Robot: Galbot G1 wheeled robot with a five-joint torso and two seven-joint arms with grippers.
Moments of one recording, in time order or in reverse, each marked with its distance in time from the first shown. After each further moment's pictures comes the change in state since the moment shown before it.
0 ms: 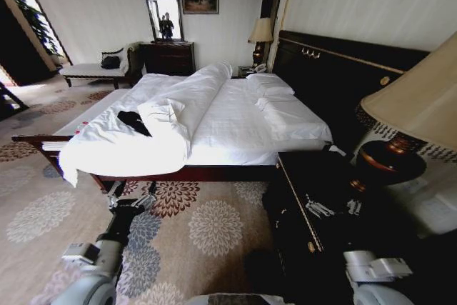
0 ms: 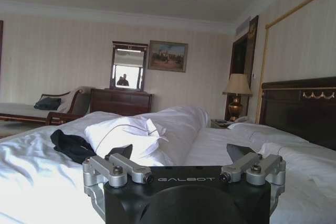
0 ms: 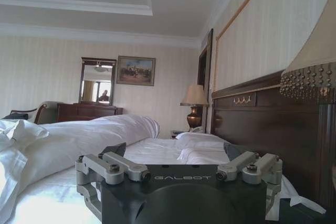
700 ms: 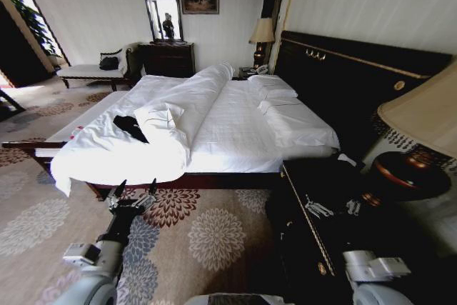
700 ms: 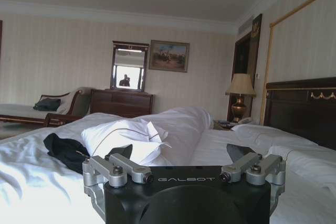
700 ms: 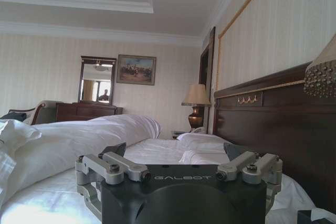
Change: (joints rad) left arm 0.002 -0.008 0.005 0.002 0.010 -0.004 0.001; right arm 0.002 -0.001 0.000 -0.006 -0.005 0.000 -0.002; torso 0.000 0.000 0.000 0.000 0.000
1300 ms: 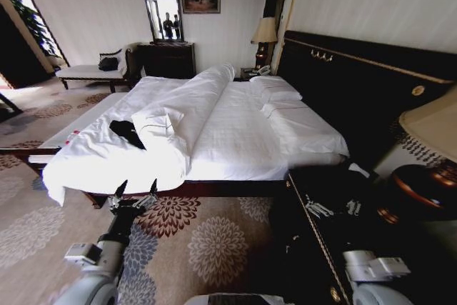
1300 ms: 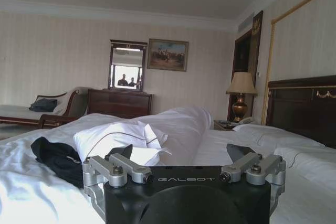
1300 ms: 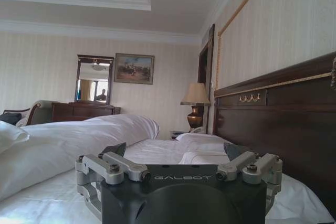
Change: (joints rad) left arm -0.003 0.003 0.006 0.008 0.006 -0.003 0.002; right arm 0.003 0.005 0.002 -0.005 -0.002 -0.001 0.000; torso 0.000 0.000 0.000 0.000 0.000
